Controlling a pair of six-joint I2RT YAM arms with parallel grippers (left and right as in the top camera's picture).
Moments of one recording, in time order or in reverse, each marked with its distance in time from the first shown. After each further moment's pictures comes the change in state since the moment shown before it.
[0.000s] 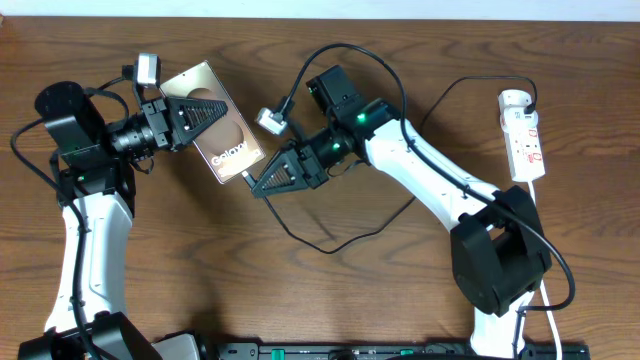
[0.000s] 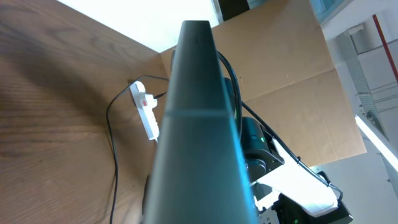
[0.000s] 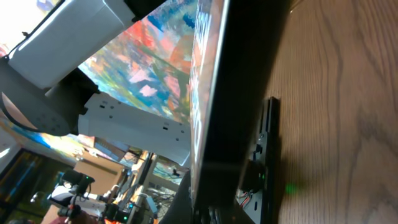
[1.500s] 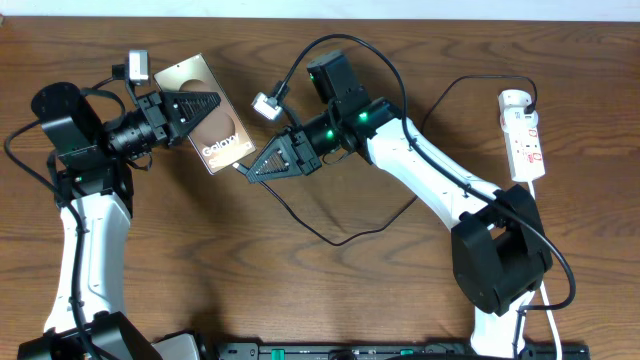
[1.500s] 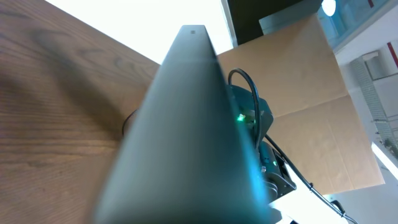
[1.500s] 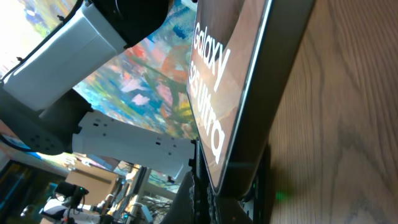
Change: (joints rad) left arm 0.011 0.000 0.000 0.003 -0.103 -0.023; right arm -0.005 0.000 -0.001 0.269 0.037 0.277
